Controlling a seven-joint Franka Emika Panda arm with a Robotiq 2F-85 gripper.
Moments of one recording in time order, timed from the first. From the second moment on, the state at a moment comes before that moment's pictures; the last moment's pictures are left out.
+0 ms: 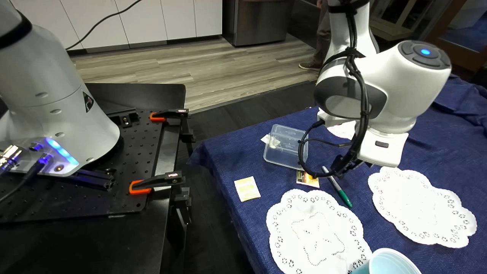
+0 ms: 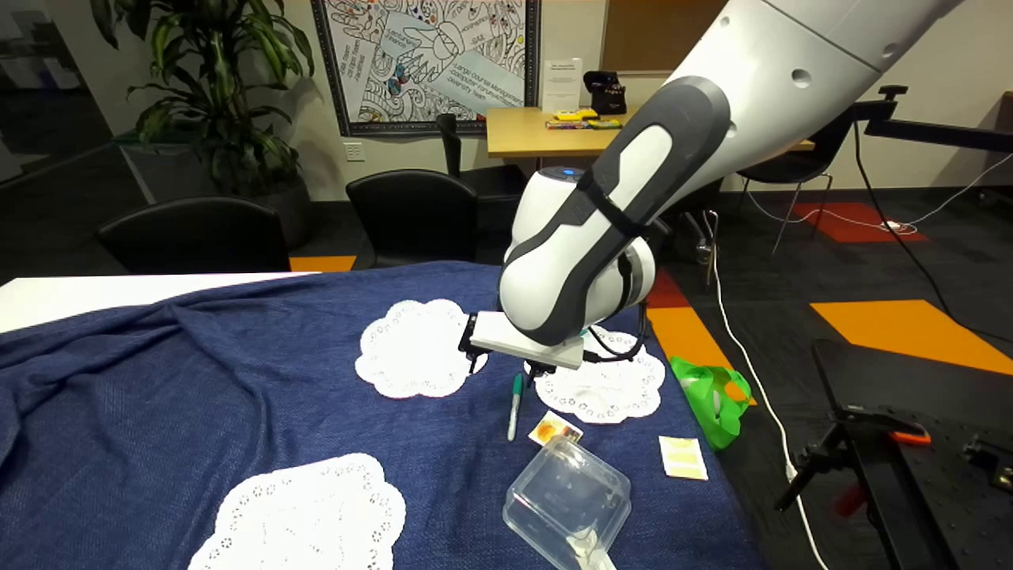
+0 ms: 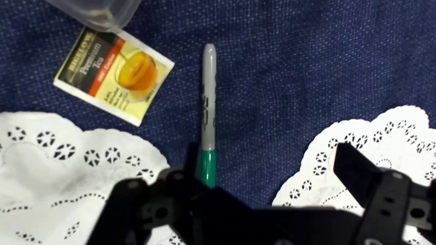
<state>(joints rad) -0.02 0.83 -0.09 -1.86 0.52 2.90 0.78</state>
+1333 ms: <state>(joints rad) -0.06 0.90 -0.05 -1.83 0.54 2.83 0.83</state>
